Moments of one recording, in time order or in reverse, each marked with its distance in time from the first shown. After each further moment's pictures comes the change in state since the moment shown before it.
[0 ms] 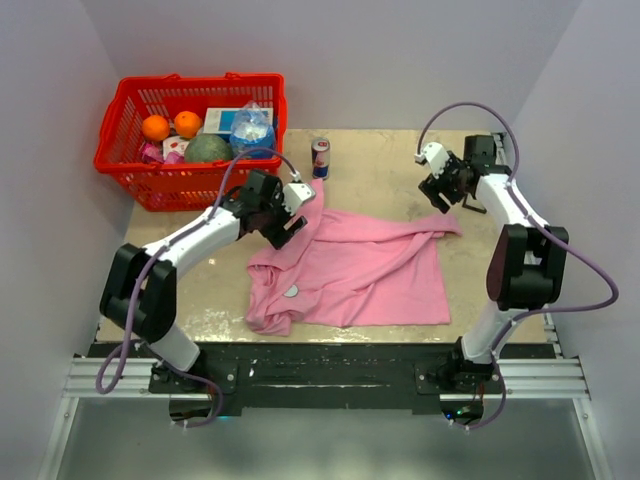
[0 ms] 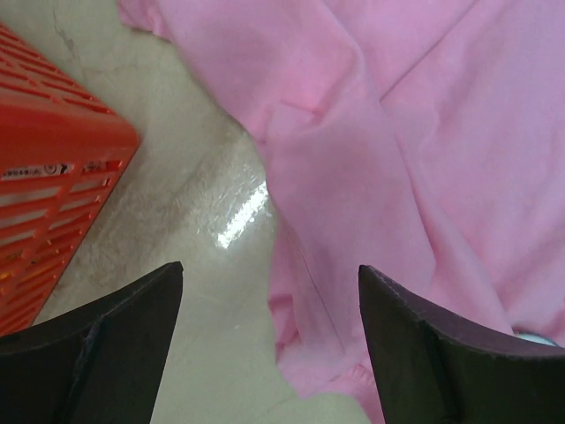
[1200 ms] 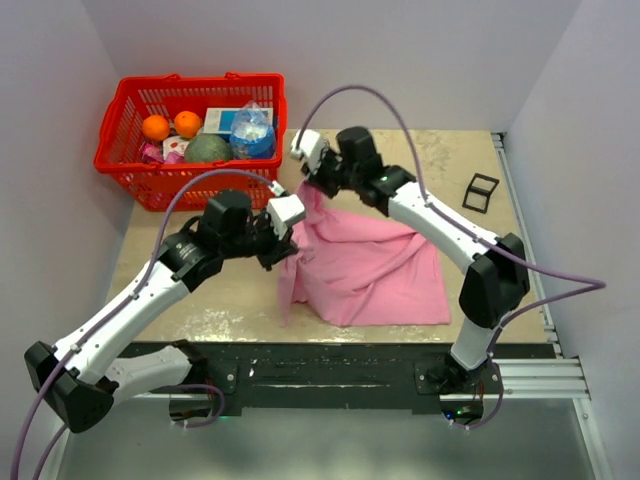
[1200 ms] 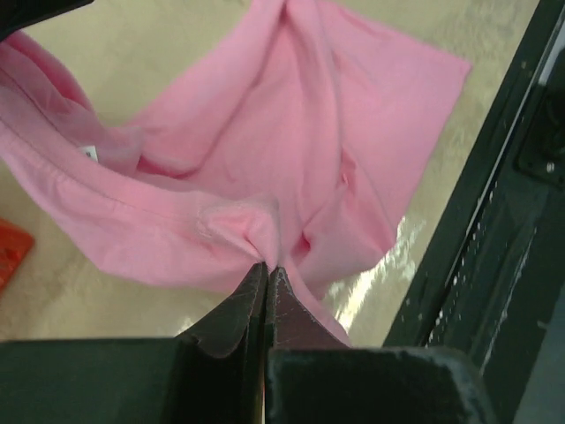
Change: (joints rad) left arm -0.197 -0.494 -0.015 -0.106 0.247 -0.260; right arm 0.666 -0.040 0.231 0.220 0.017 0.404
